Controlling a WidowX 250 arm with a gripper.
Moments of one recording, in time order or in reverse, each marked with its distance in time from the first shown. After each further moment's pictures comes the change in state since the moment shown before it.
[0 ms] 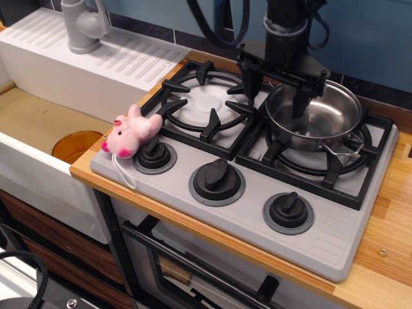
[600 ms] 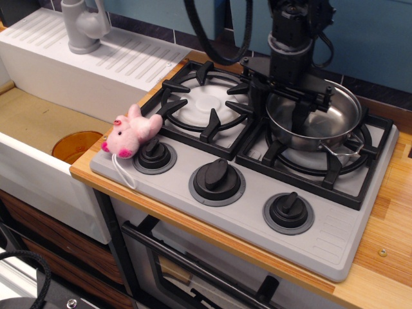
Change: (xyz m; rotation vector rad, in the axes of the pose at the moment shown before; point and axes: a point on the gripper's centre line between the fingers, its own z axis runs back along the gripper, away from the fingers) arm -0.012 -0.007 -0.007 0.008 0.012 0.019
